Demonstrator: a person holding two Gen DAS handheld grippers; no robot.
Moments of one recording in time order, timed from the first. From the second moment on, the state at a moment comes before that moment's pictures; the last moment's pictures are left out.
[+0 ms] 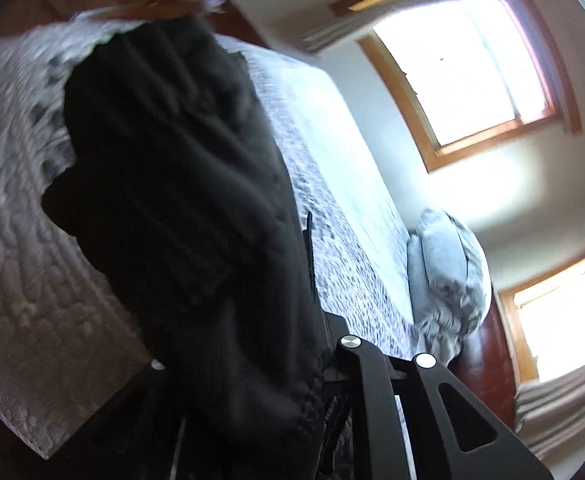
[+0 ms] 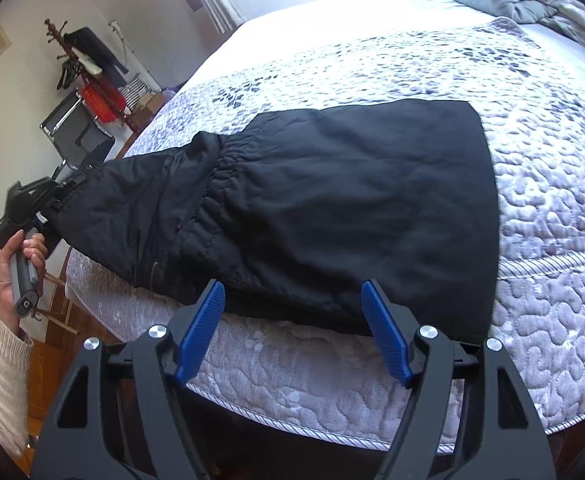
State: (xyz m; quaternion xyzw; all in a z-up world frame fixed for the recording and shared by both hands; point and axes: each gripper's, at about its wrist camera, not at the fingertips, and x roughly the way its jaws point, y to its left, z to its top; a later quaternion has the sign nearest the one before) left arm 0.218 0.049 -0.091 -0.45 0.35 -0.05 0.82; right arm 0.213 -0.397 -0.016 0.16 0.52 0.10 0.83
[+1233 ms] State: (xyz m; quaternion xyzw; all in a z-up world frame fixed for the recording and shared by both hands) left arm 0.183 -0.178 -0.064 -0.13 0.42 -0.27 0.86; right arm 0.229 -0.481 0.002 0.35 0.44 0.10 0.82
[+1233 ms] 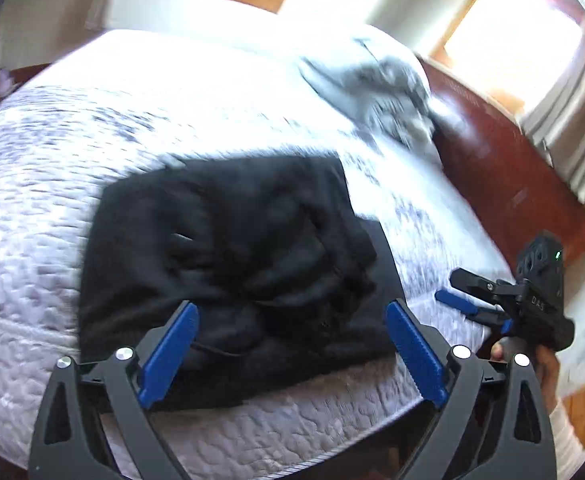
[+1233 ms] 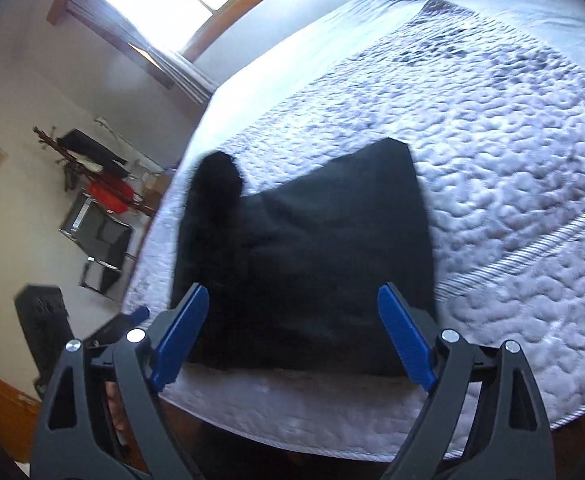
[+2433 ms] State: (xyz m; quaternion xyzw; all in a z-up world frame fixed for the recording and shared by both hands) left arm 0.224 -0.072 -0.168 -0.16 0.52 -0.10 0.83; right arm 0.344 -0.411 -0.065 0.46 0.49 0.21 0.71
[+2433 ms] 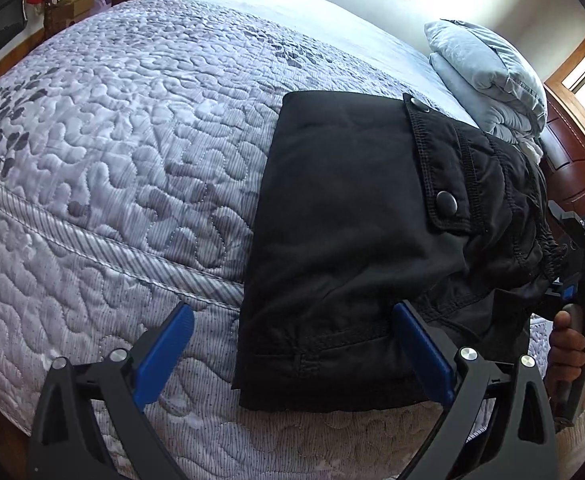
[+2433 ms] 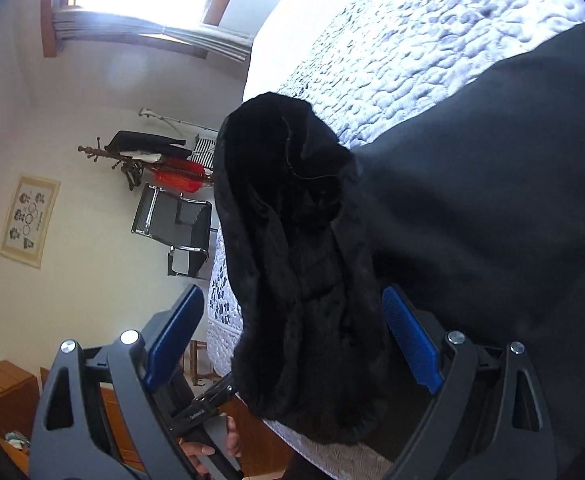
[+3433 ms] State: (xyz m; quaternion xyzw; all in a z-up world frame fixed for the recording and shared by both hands) left arm 0.205 -0.018 -0.156 -0.26 0.52 -0.06 0.81; right arm 0.355 -0.367 0.011 0.44 0.47 0.28 0.72
